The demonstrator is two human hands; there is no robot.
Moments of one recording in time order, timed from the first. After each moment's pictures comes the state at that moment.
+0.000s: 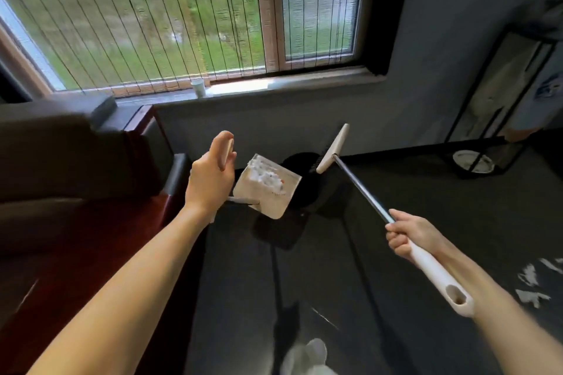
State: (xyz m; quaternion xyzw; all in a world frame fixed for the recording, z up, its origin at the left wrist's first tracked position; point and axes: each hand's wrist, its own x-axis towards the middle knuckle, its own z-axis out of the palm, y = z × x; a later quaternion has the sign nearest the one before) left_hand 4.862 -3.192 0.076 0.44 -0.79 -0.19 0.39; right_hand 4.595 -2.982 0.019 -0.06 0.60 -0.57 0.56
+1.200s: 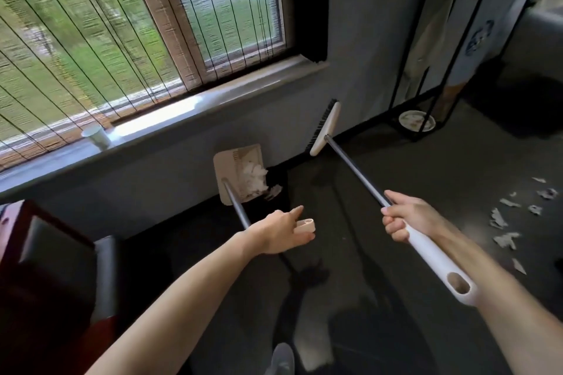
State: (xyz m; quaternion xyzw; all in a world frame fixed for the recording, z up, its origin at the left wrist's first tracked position) left_hand 4.639 -3.399 -0.003 0.19 -0.93 -0.24 -0.20; right_hand 4.499 -3.189 0.030 0.05 0.60 -0.64 0.47
